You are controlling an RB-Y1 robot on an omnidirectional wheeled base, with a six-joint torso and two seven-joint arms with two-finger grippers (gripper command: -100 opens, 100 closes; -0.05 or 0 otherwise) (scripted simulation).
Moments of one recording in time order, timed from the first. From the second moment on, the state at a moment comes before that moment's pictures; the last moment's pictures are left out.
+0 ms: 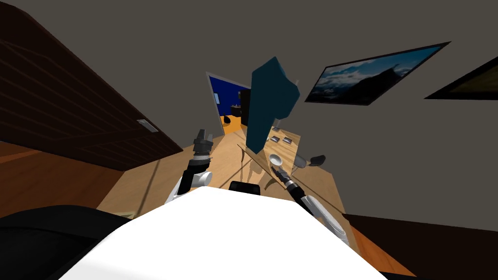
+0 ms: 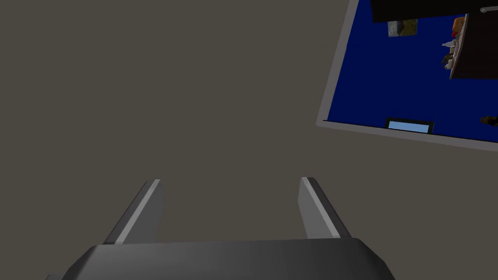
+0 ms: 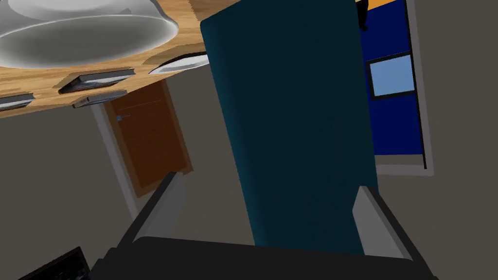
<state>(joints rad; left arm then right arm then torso) 0.53 0.05 0.04 -2.31 0.06 -0.43 -0.09 0.54 -0.66 0.13 -1.81 0.64 -0.26 0.12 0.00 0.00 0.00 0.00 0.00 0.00</state>
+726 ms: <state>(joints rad) 0.53 0.05 0.04 -2.31 0.06 -0.43 -0.09 0.52 -0.81 0.19 -1.64 0.87 -0.22 0.20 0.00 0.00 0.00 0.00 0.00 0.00</state>
